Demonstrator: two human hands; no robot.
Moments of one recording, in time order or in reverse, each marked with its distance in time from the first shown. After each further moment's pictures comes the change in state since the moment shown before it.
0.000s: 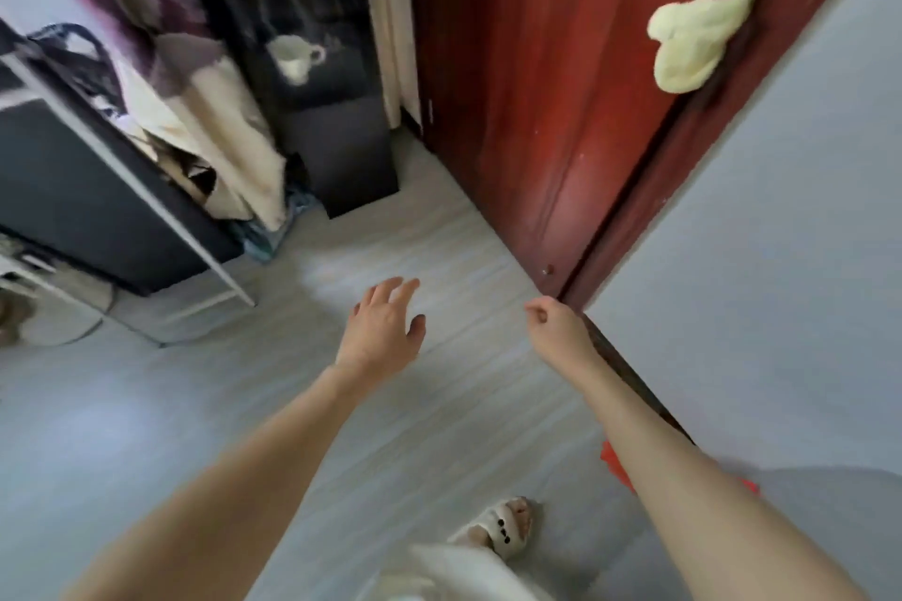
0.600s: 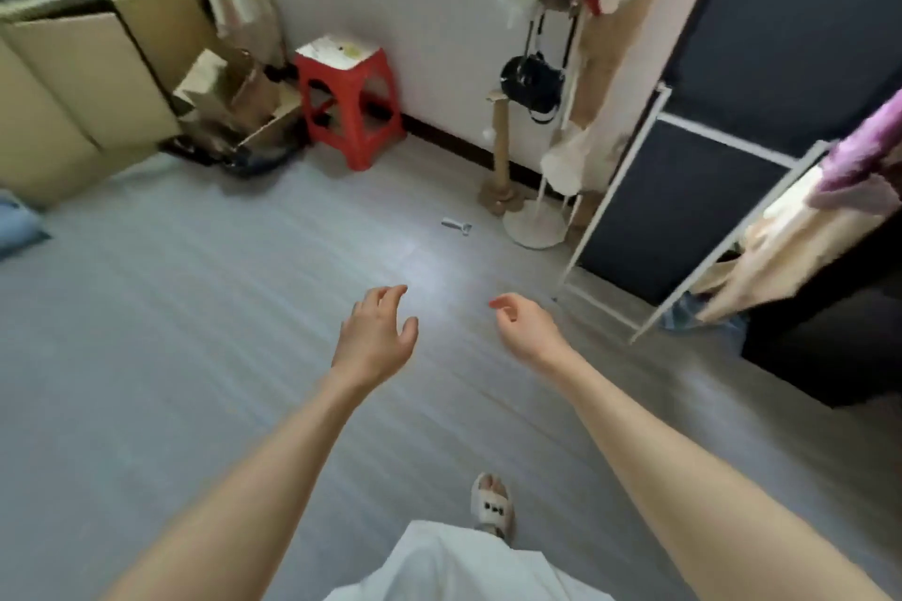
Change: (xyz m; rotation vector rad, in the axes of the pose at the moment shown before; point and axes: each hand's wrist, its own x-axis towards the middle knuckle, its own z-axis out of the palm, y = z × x) left_hand -0.561 -0.426 -0.131 -0.341 0.688 -1.049; right_hand -0.435 -0.321 0.482 -0.543 -0.795 -0.921
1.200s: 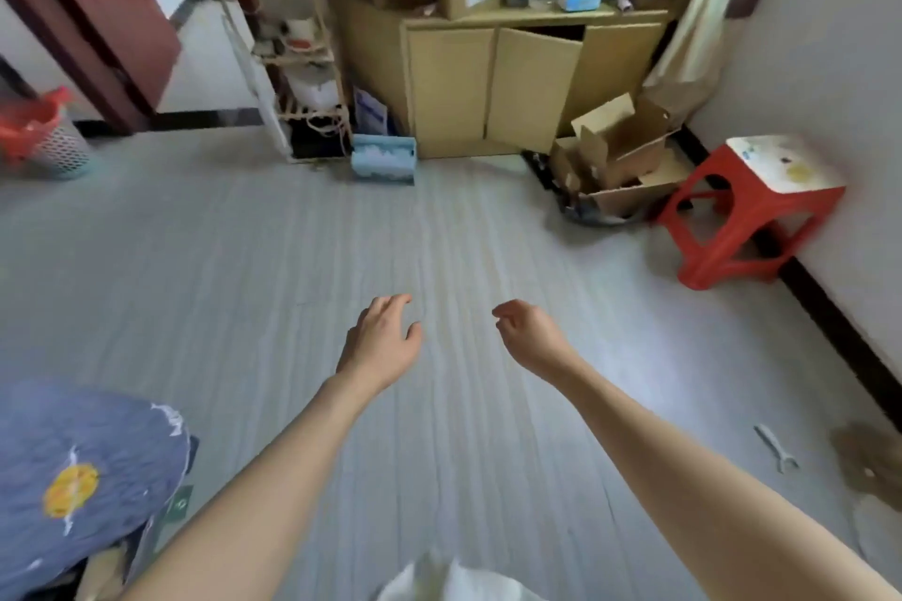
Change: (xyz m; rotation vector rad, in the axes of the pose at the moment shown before) left_hand 0.082 -0.399 -0.281 -0.126 0.415 -0.781; right_hand 0.209 -0.450 0.341 -0.304 -0.568 -0.601
